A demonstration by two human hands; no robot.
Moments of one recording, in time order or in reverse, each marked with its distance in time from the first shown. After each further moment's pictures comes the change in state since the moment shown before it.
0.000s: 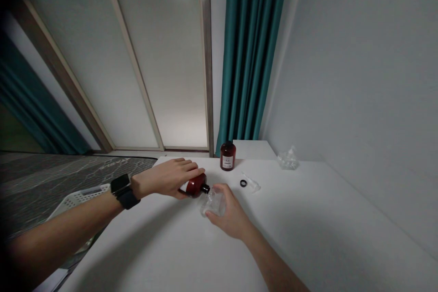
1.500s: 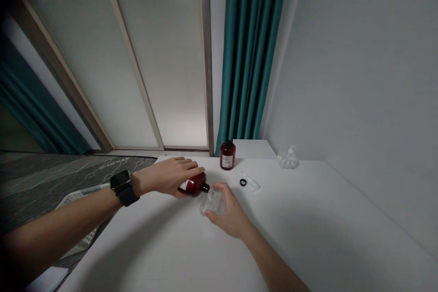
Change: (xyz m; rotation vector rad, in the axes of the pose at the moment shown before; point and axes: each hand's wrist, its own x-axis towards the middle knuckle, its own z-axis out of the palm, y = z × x) left_hand 0.002 0.001 -0.005 -0.018 -0.028 0.002; right_hand -0.002 0.003 0.002 -0.017 0.048 -0.029
